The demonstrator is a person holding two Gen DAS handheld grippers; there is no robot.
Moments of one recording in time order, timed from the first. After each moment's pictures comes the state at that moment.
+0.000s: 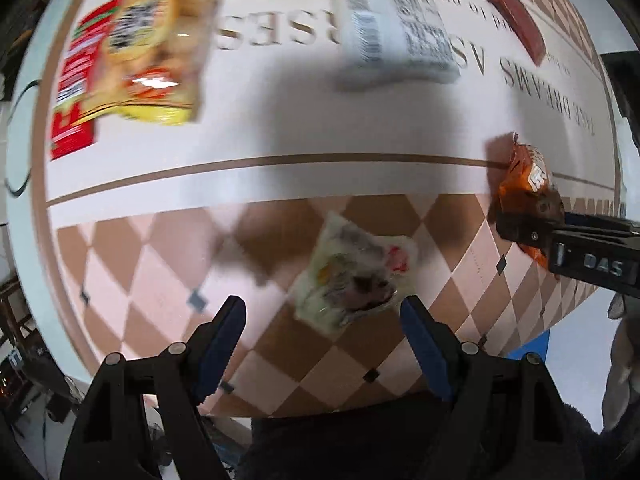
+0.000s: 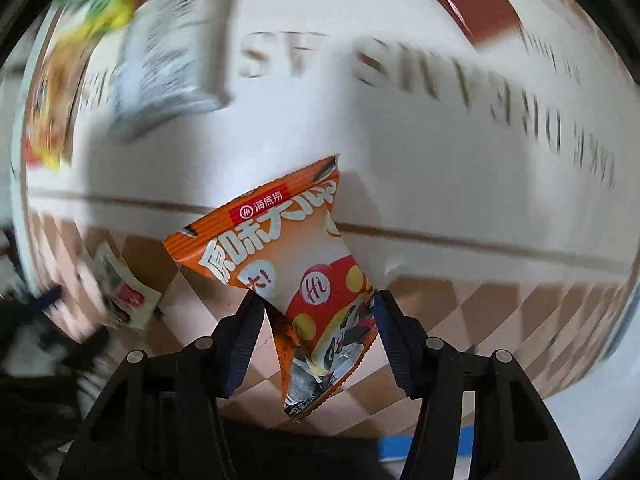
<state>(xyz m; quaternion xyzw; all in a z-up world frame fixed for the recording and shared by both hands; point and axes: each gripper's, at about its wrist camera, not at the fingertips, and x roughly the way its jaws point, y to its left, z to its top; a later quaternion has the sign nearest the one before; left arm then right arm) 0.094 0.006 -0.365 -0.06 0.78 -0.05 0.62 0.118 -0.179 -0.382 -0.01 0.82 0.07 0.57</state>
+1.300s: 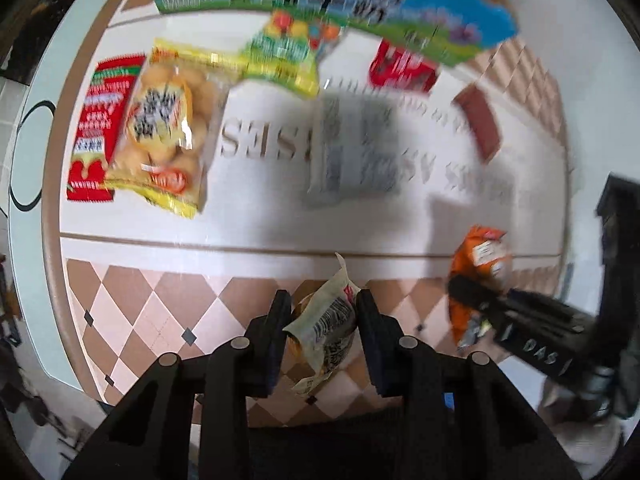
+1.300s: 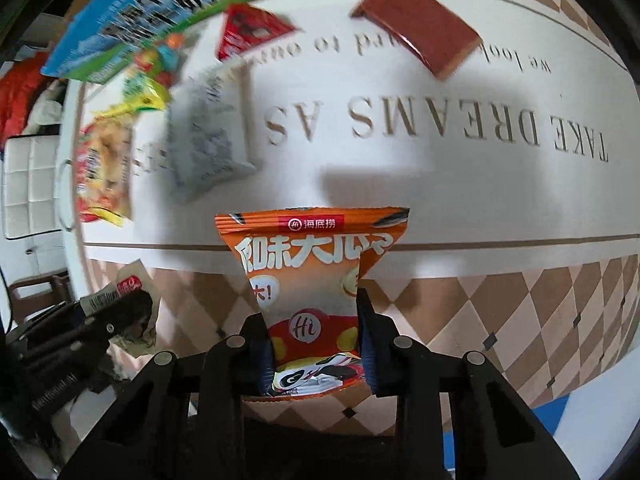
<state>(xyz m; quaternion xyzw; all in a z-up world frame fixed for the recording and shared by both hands) 0.142 0.057 -0.278 -0.17 0.73 -0.06 0.66 0.143 -0.186 -0.286 0.06 0.78 0.09 0.62</state>
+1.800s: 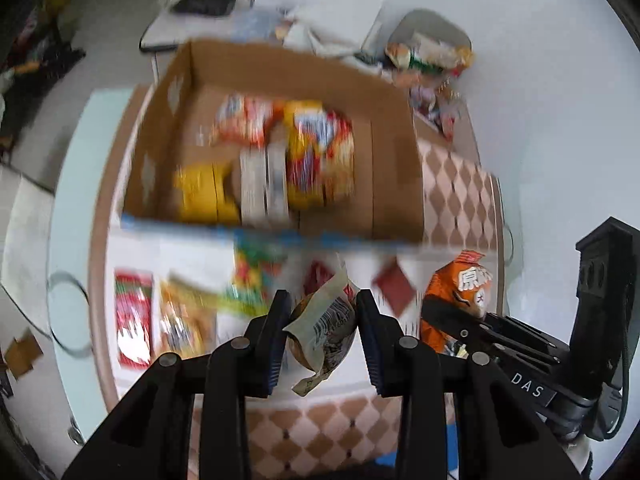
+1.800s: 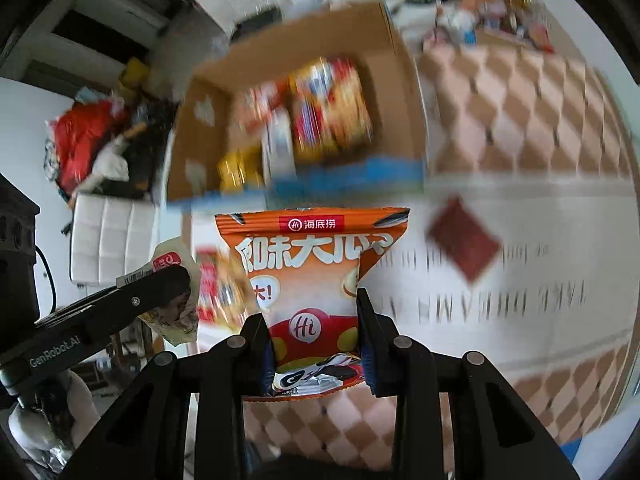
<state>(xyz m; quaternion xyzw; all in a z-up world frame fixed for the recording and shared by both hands) 0.317 0.073 -0.173 -0.18 0.63 -0.08 0.75 0.291 -0.152 -0.148 0.12 0.67 0.14 0.72</state>
